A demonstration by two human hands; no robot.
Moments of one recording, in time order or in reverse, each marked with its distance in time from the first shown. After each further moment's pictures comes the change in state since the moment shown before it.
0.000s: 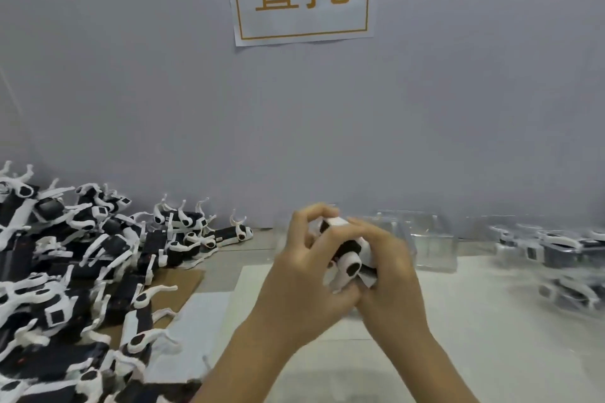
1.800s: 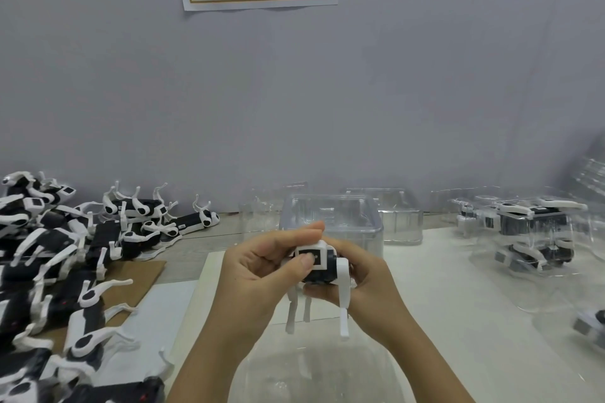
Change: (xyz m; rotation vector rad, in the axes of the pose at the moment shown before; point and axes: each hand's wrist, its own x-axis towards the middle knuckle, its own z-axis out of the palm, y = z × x) left_hand -0.016 0.006 -0.001 -0.930 0.005 -0.626; right_hand -0.014 0.024 -0.015 0.564 -0.299 0.309
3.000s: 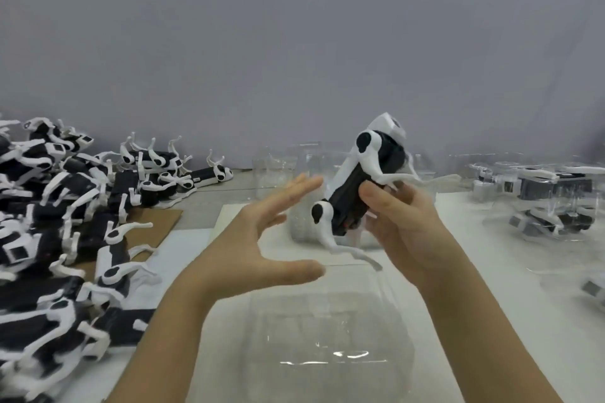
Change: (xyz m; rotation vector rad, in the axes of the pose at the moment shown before) left_hand -0.014 0.005 -0.036 0.611 -0.336 -0.081; right_hand 0.002 -0.027 -0.016 0.506 -0.003 0.102
